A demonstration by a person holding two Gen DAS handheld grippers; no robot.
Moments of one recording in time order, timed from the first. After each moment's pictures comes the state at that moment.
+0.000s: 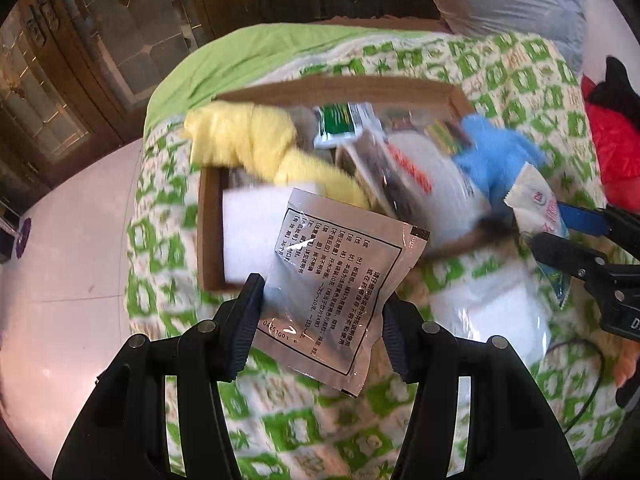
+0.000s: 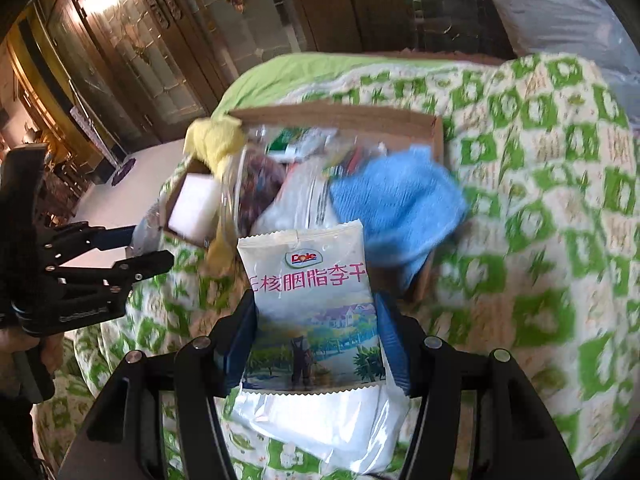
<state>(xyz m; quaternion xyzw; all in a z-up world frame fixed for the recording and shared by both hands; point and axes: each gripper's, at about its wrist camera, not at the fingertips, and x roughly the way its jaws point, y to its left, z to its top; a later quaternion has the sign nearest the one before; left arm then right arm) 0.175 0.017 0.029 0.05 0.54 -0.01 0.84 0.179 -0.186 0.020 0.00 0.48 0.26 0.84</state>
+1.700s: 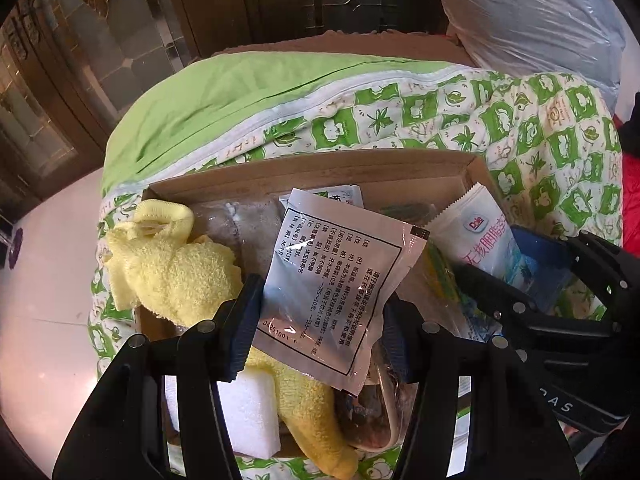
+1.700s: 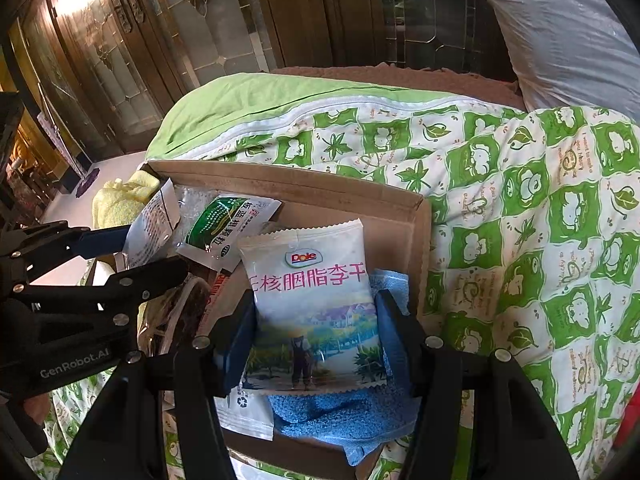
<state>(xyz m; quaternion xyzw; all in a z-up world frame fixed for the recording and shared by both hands) 0.294 -0.016 0.011 0.04 0.53 -0.01 0.85 0.295 -0.164 -0.008 -0.03 0.47 0.22 0.85</state>
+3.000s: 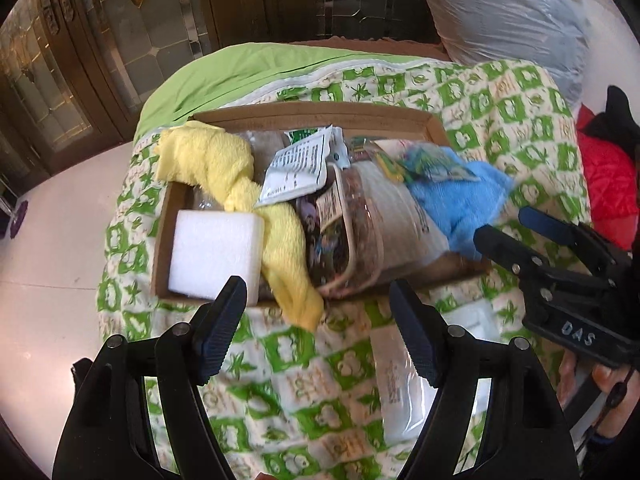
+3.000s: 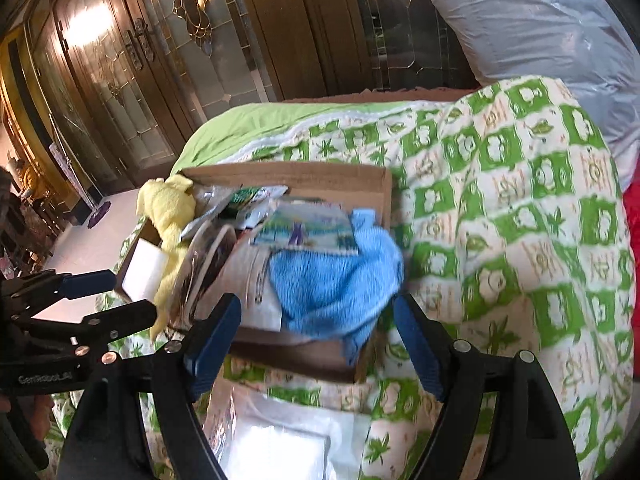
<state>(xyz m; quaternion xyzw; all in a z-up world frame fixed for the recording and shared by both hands) 0.169 -0.028 0.030 0.01 0.50 0.01 0.86 0.209 -0.208 0.005 0.02 0.42 0.21 0.88</state>
